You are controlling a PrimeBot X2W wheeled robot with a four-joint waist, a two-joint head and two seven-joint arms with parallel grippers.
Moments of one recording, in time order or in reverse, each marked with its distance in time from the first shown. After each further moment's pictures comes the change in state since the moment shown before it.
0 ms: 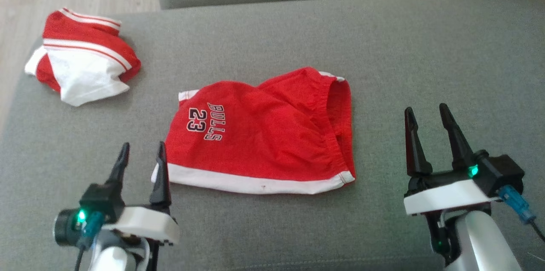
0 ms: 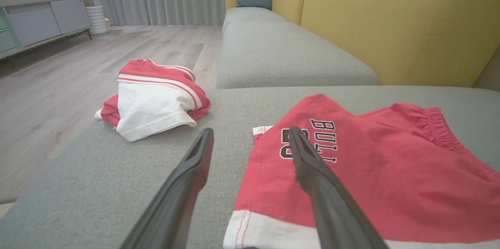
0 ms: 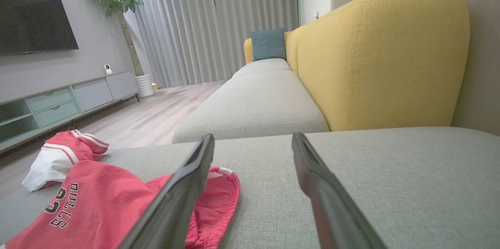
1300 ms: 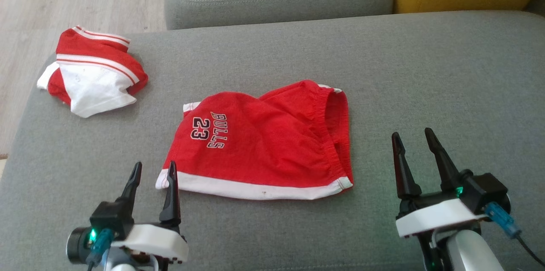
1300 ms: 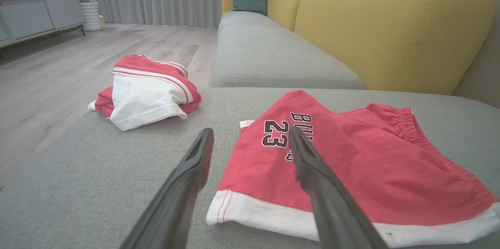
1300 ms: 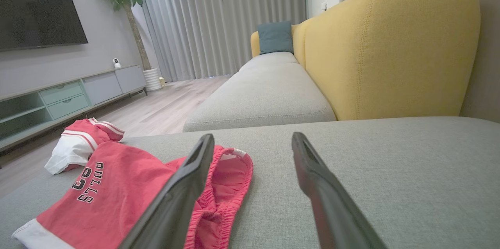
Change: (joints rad) left arm 0.074 -0.106 0.077 0.016 0.072 -0.101 0.000; right arm 0.061 0.000 0.040 0.033 0.001 0.000 0.000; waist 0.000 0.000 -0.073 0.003
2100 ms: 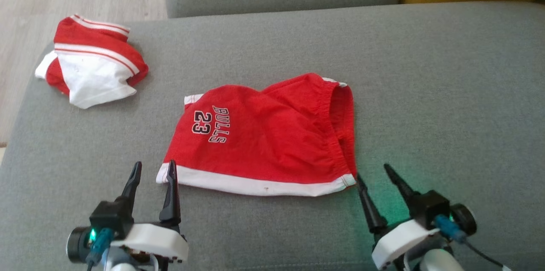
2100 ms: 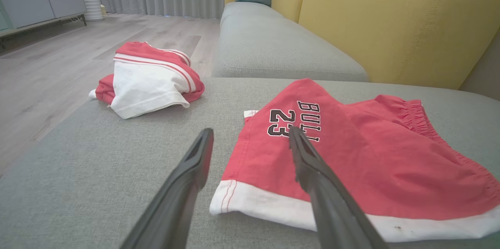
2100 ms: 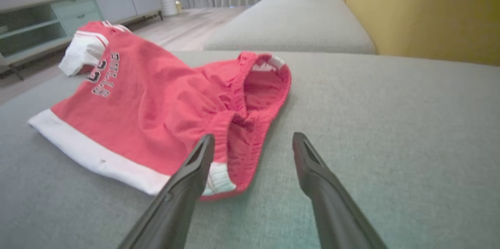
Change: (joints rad) left arm -0.001 -0.018 0.023 0.007 0.018 -0.013 0.000; right arm -0.004 0.000 0.103 0.173 -0.112 0.000 0.025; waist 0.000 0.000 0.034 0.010
